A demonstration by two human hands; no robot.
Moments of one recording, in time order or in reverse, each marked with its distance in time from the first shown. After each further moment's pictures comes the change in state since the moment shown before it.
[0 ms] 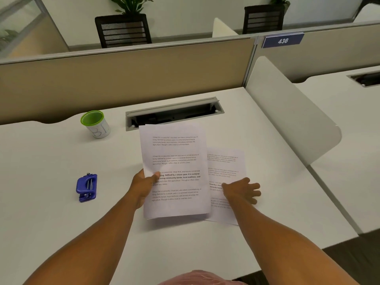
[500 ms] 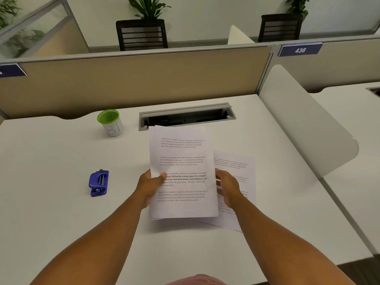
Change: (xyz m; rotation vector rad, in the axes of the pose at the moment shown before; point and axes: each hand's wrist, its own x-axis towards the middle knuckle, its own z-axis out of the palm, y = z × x) left_hand -0.003 -0.001 -0.011 -0.010 0.040 0.023; right_hand -0.027 -0.031 0.005 0.895 -0.700 -0.280
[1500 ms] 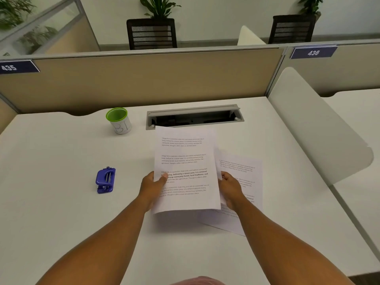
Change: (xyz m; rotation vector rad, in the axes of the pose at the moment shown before) left_hand 0.002 -0.014 -0.008 0.136 0.114 0.061; right_hand 0.007 0.006 0.009 -0.204 0.000 -0.089
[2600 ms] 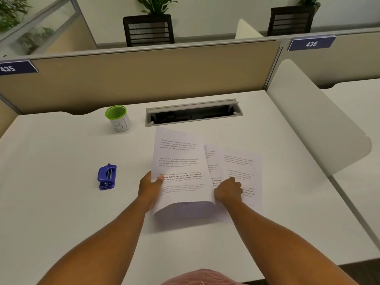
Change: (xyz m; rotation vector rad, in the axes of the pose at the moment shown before) left_hand -0.008 -0.014 -0.001 0.082 0.095 0.004; right_hand -0.014 0.010 0.015 -0.788 0.277 0.223
